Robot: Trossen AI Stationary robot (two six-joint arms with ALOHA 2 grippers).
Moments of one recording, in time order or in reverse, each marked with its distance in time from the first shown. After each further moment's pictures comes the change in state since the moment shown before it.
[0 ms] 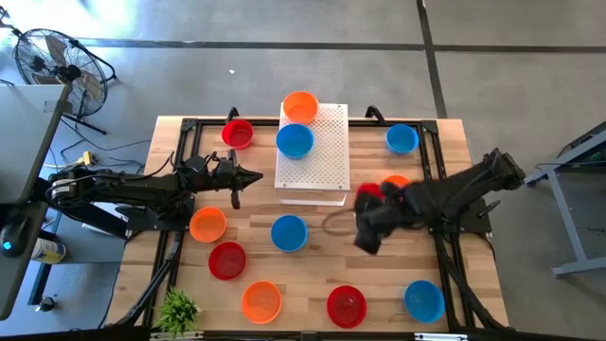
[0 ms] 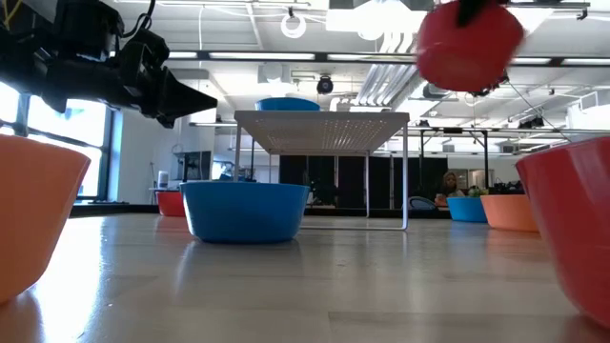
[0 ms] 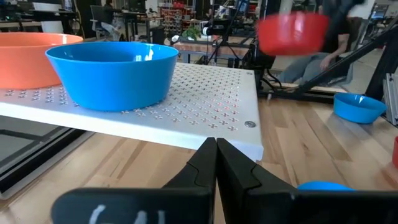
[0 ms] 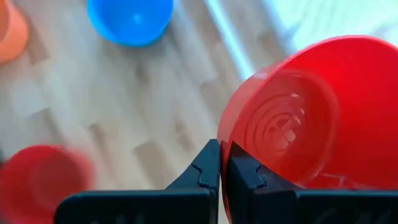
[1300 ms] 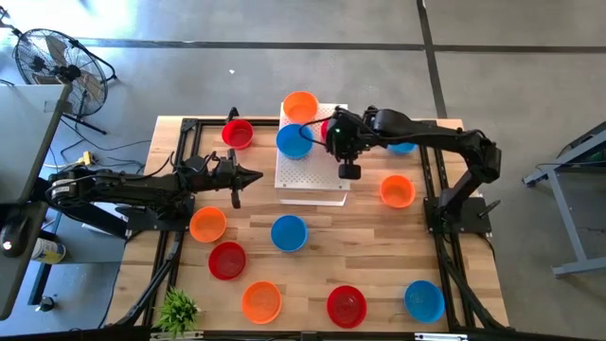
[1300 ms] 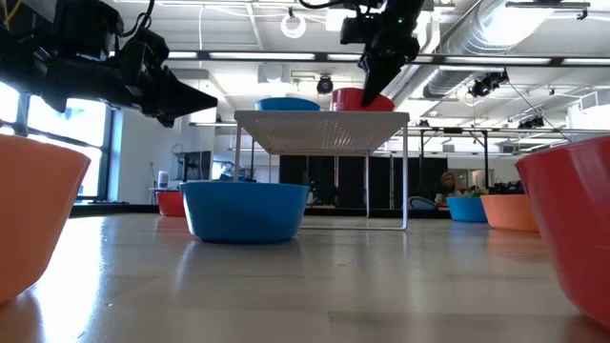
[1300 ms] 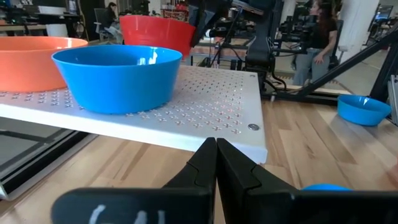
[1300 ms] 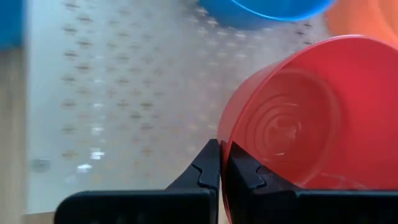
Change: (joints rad) left arm 0.000 0.000 0.000 0.007 -0.014 0.004; right arm -0.662 0.135 0.022 0.303 -0.181 -1.107
